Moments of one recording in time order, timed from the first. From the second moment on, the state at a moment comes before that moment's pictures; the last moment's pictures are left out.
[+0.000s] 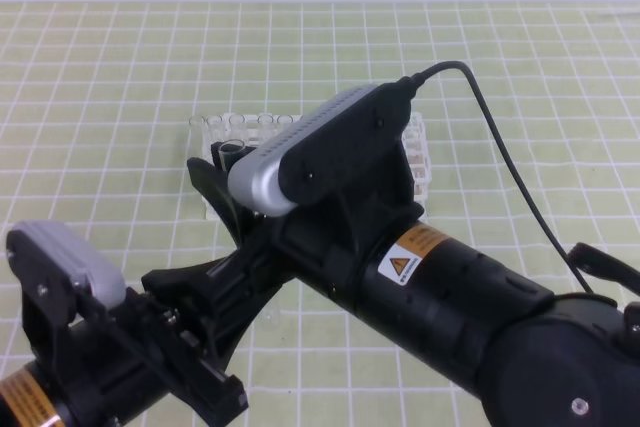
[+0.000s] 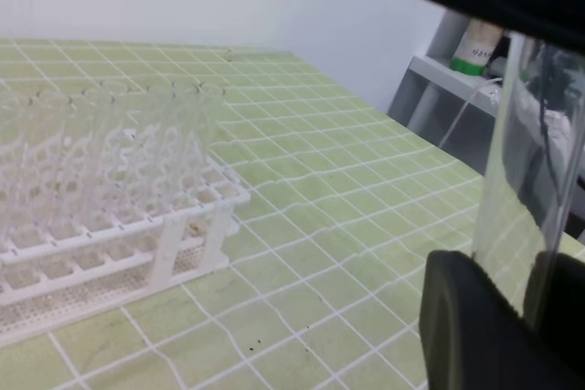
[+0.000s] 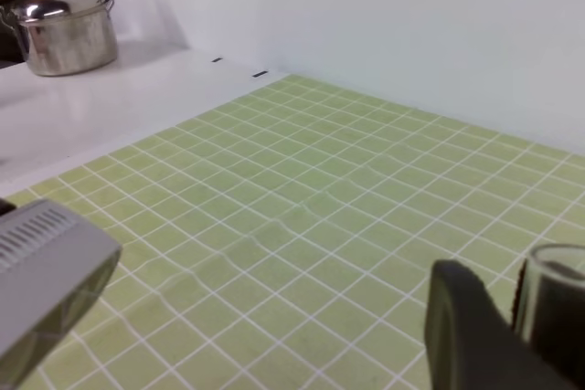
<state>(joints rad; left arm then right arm) -0.85 0.95 -0.30 0.08 -0.49 -0.35 1.12 1.42 -0.95 0.69 -0.40 -0.55</state>
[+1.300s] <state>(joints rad) -0.85 0.67 -0.30 0.13 -0.21 -0.33 1.12 1.35 -0.93 0.85 -0.42 -0.75</state>
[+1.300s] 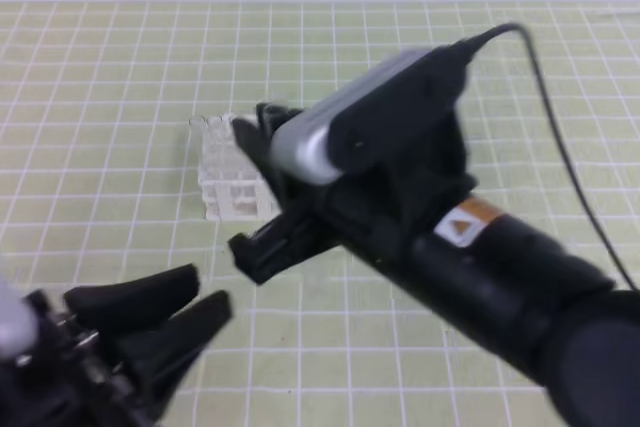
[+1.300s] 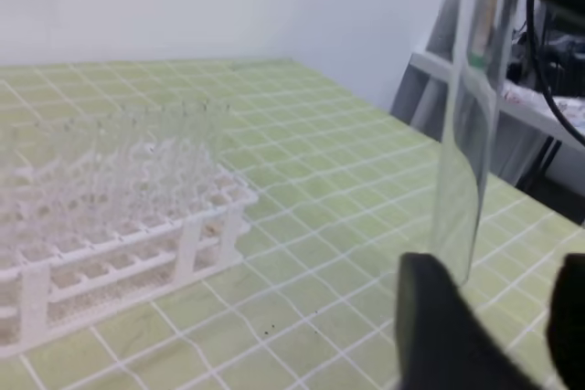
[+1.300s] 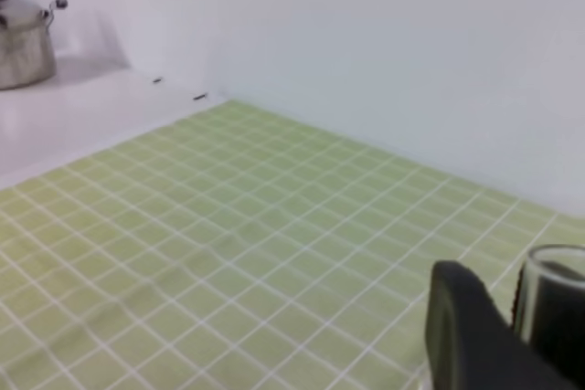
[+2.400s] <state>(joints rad) -0.85 0.00 -0.07 0.16 0.24 -0.33 1.12 1.06 -0.67 0.97 -0.43 -0.82</state>
